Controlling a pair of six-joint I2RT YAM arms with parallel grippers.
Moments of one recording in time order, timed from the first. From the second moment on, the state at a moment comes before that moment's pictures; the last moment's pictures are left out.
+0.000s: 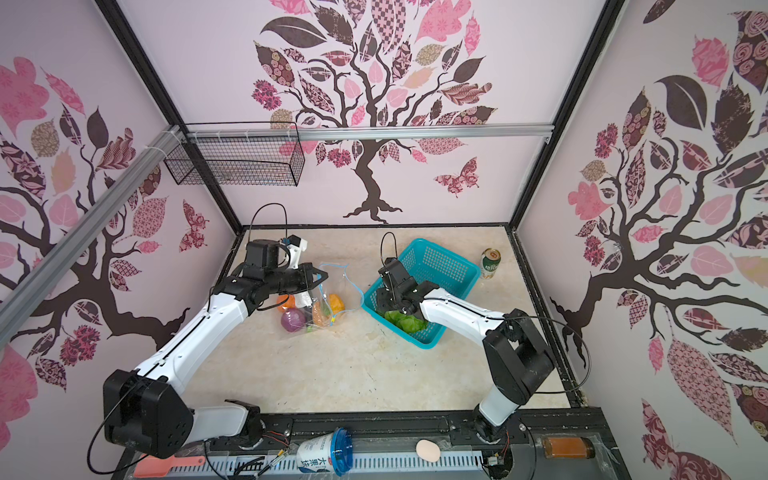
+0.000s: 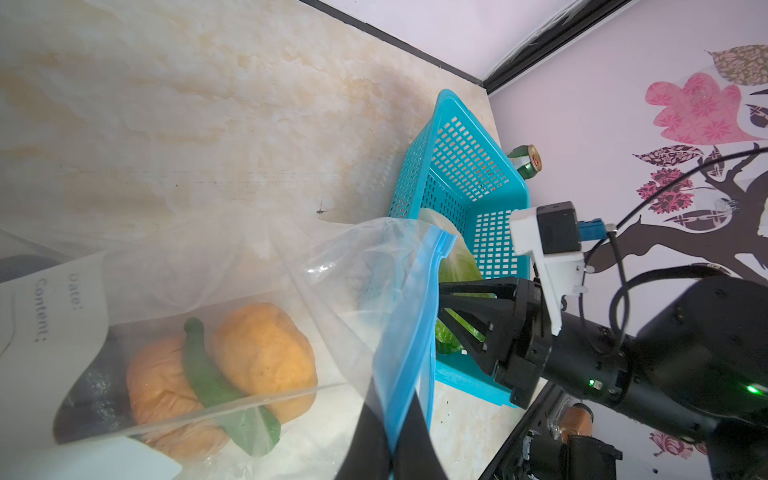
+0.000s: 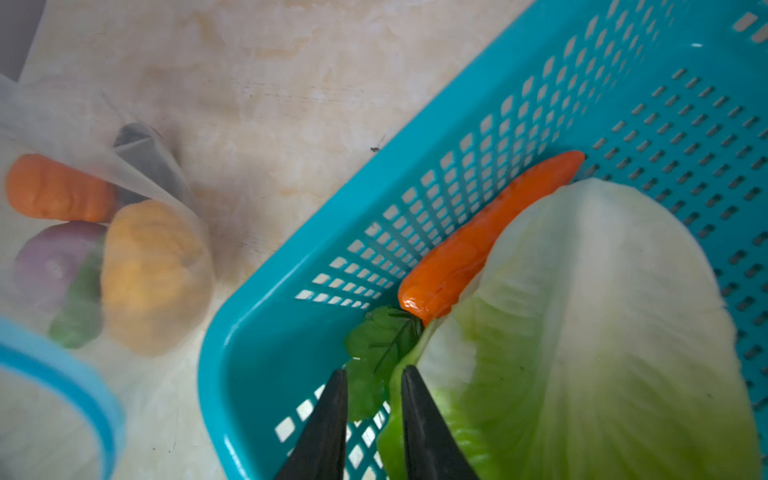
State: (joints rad) left arm -0.25 1.32 1.09 -0.45 0.52 -0.46; right arm 0.66 1.62 1.09 -0.35 0.04 0.50
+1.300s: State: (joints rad) left arm -0.25 1.32 1.09 -0.45 0.51 -0.46; right arm 0.53 1.69 1.12 -0.34 -0.09 0.52
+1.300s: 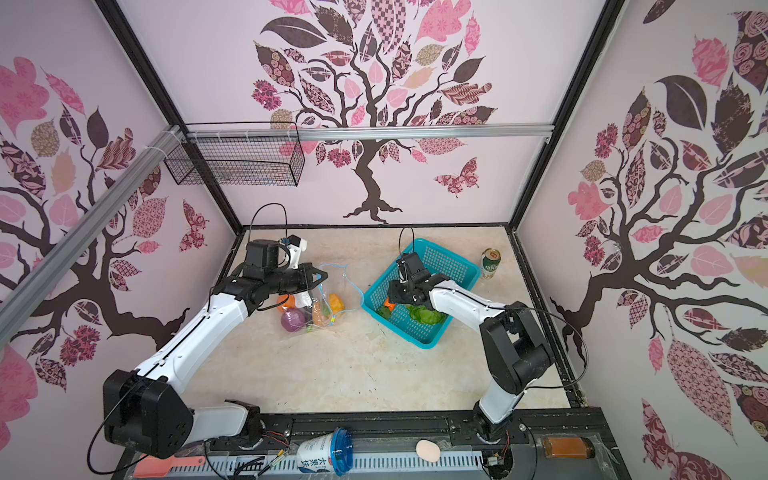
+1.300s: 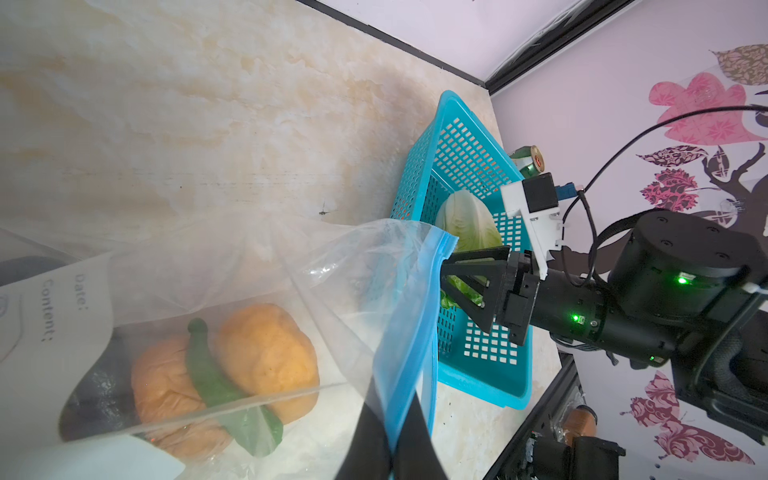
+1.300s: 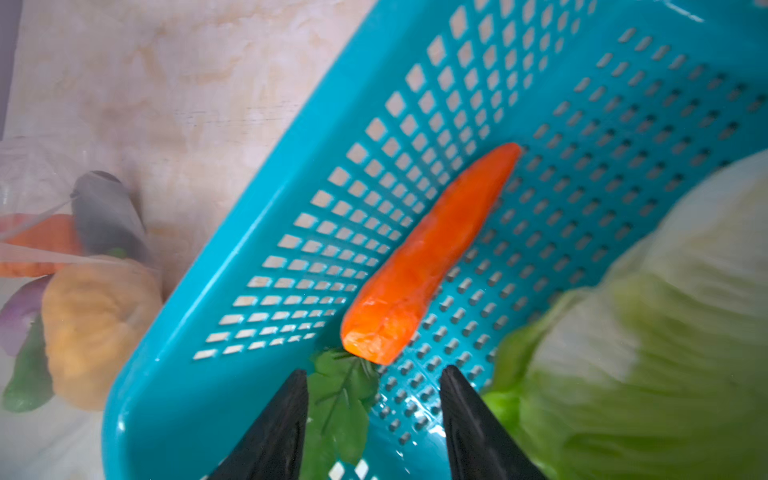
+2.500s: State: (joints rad) left arm -0.25 1.31 1.09 -0.45 0.50 -0.45; right arm 0.51 1.92 1.18 -0.29 0.01 0.61
